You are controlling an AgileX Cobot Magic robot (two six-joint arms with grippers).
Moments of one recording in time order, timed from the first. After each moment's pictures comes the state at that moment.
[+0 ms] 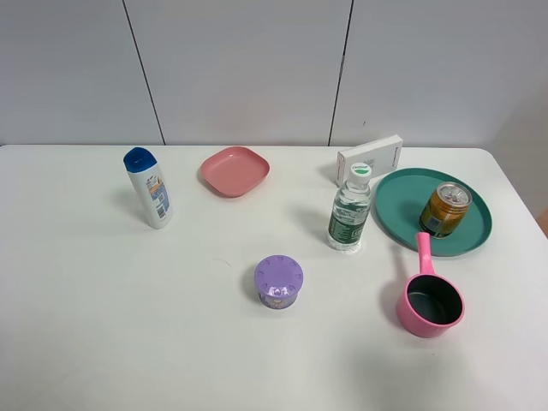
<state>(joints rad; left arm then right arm) 0.15 -0.01 -0.51 -0.08 1.05 0.09 -0.05 0.01 -0.50 0.03 1.07 -0.13</state>
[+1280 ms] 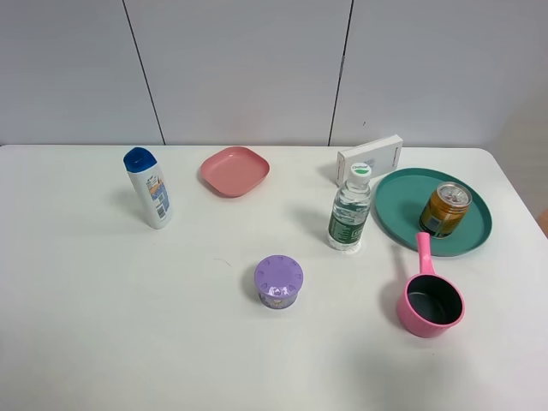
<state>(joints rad) 0.15 -0.01 -0.51 -0.08 1.05 0.09 -0.05 0.00 -0.50 0.02 1.07 -0.12</state>
